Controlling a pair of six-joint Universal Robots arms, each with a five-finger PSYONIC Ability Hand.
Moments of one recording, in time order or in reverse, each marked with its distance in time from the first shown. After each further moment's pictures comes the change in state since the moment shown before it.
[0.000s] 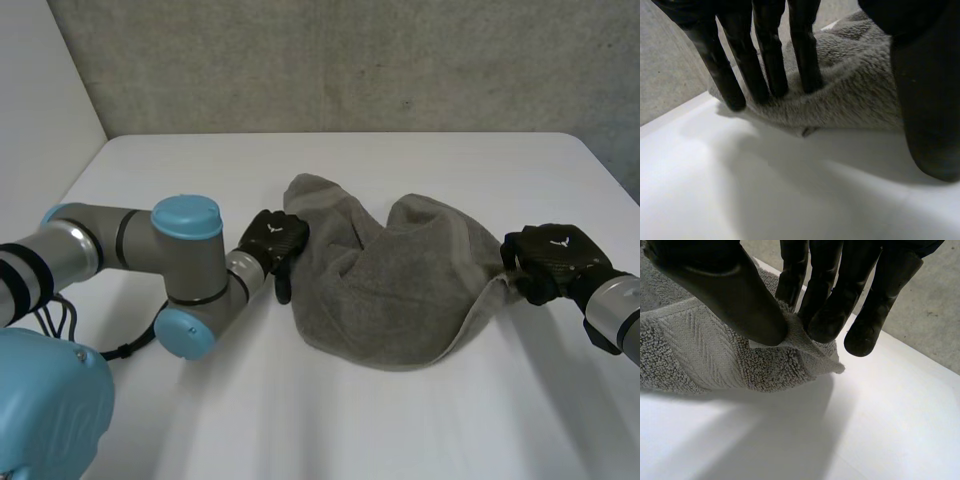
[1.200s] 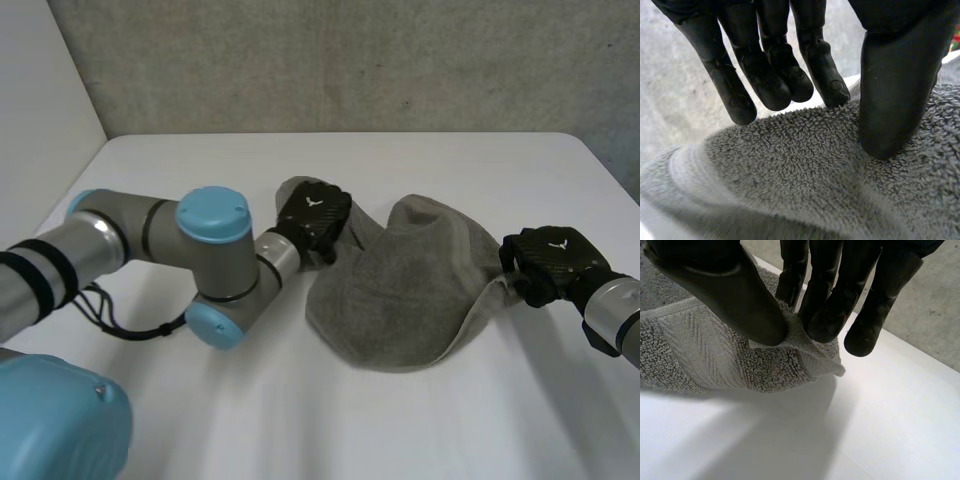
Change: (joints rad) left arm -0.094 -0.013 0.113 0.106 0.064 -0.119; right arm 0.002 0.000 0.006 0.001 -0.002 -0.002; left_hand 0.500 0.508 0.509 0.514 0.024; right_hand 0.003 0.000 0.001 0.000 0.000
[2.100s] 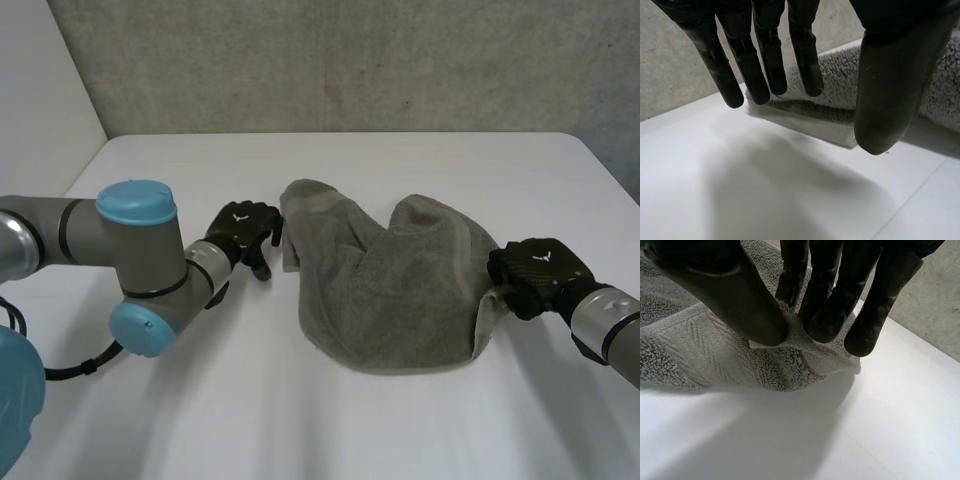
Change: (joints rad) left arm 0.179 0.182 -0.309 -0.079 -0.028 -0.014; right arm 0.030 0.039 0.005 0.001 0.005 -0.072; left_hand -0.685 -0.707 -0.702 -0.716 0.060; right_hand 0.000 0.000 0.001 0.000 0.000
